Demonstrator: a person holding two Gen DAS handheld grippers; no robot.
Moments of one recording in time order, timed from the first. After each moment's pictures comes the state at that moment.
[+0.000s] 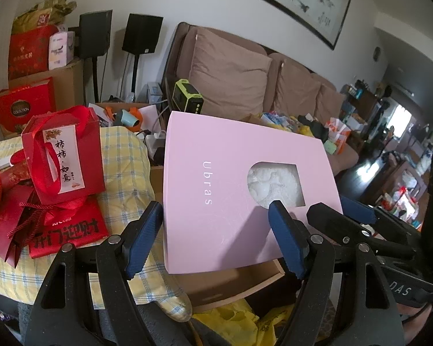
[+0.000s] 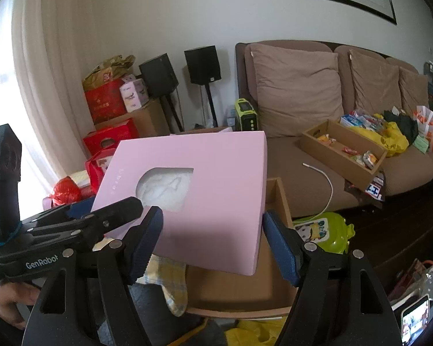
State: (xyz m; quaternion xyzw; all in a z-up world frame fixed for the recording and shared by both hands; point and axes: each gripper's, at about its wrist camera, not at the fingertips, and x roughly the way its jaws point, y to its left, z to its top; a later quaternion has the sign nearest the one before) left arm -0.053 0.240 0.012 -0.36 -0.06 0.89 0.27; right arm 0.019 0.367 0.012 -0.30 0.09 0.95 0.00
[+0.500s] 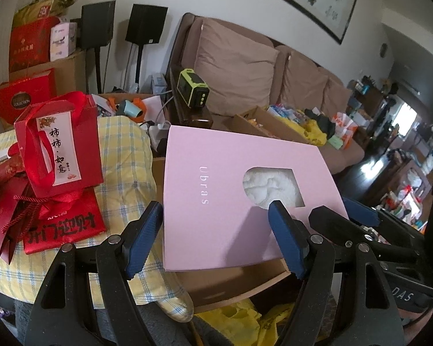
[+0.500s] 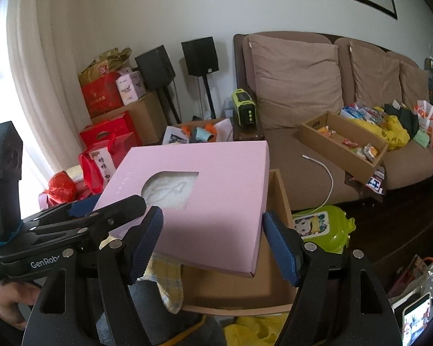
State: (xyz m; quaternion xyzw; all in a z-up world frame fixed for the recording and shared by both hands) left arm -0.068 0.249 -0.008 -0.38 -0.05 0.89 0.25; right arm 0.009 0.374 -0.004 -0.32 0.10 0.94 0.00
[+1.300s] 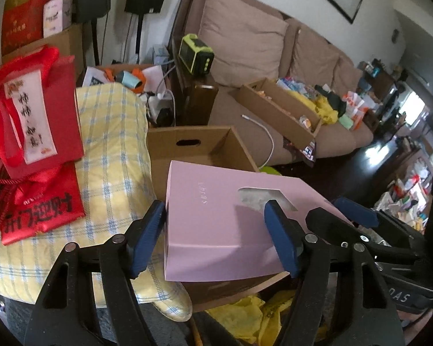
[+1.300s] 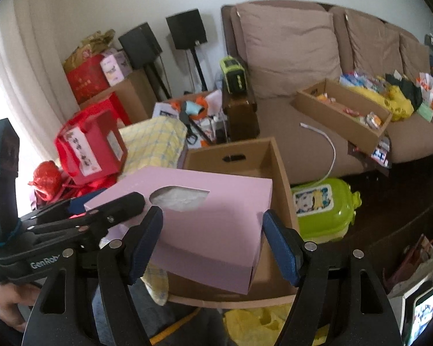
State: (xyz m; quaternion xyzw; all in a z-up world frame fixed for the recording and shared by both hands) left arm -0.092 0.273 -0.059 -0.45 -0.03 0.86 0.24; right arm -0.017 0.401 -0.059 -0.38 0.13 0.91 0.01
